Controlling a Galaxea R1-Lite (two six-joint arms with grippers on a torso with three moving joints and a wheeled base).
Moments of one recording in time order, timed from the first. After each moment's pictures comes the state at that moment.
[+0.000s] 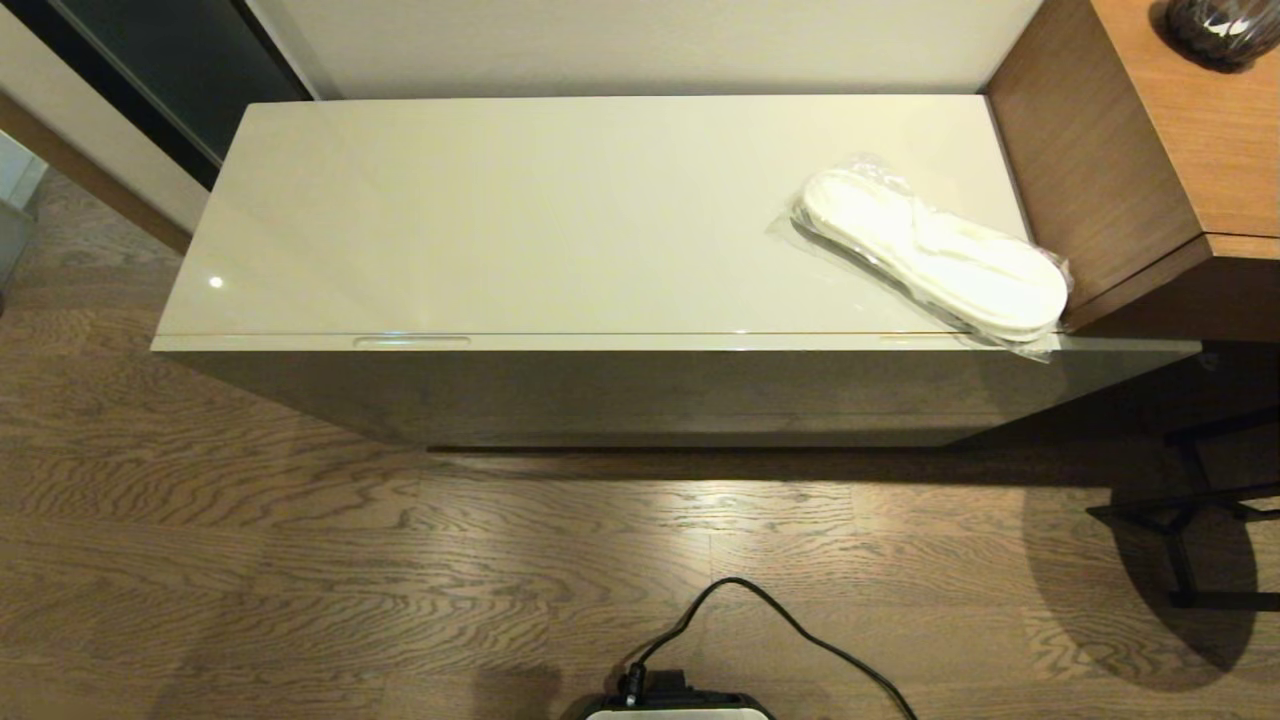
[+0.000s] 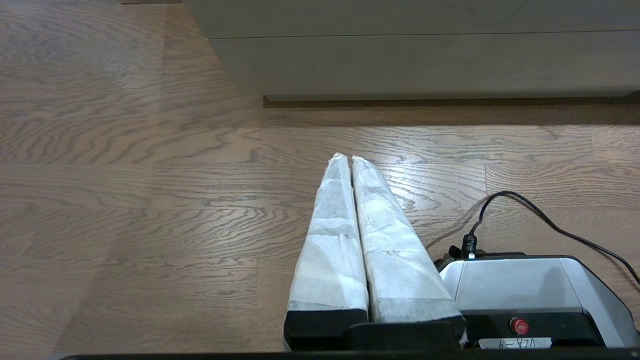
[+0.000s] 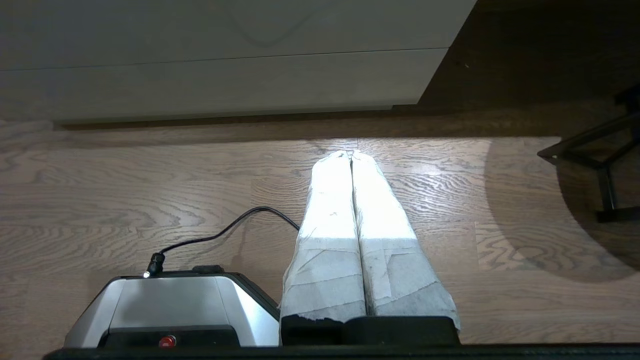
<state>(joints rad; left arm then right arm) 0.00 0.00 0.00 0.01 0.00 0.01 0.00 0.01 0.00 0.00 0.00 0.02</state>
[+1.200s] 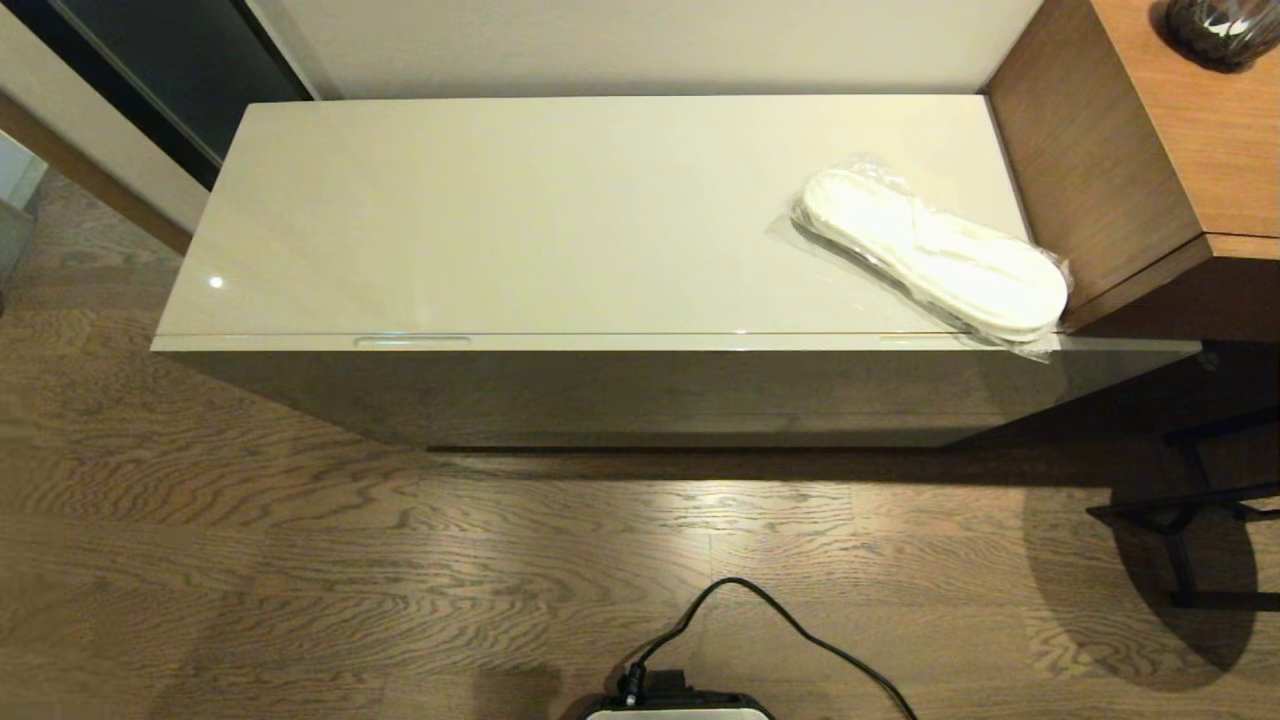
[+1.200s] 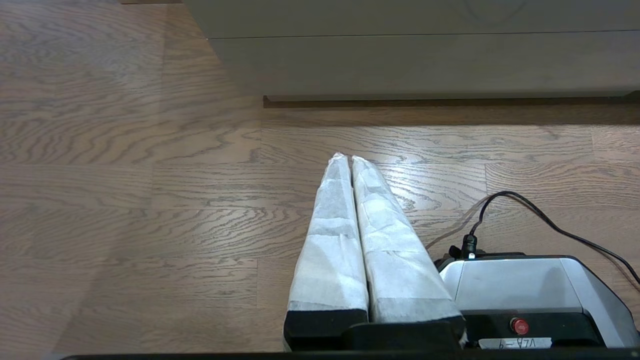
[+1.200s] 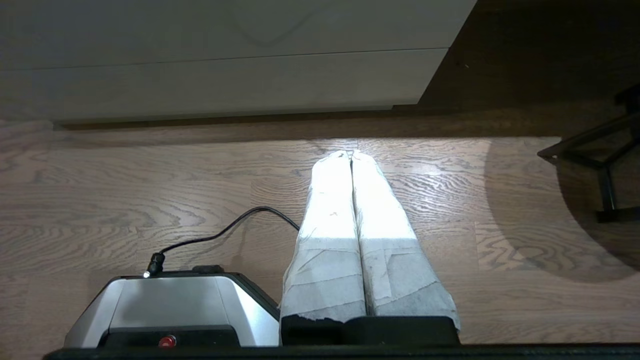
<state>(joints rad) 0.00 0.00 0.00 0.01 0.00 0.01 0.00 0.01 0.00 0.00 0.00 0.02</state>
